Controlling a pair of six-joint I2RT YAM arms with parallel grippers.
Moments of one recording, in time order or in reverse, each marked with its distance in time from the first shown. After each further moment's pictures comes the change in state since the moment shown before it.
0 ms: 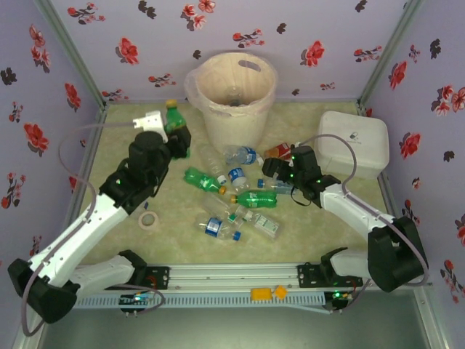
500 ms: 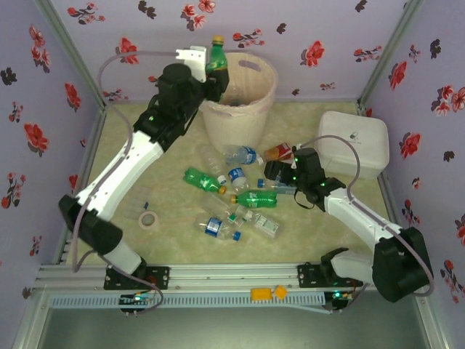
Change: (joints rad) left arm 0.024 0.582 0.718 0.035 0.232 0.270; right arm 0.002 -0.080 -0.016 -0.059 0.002 -0.051
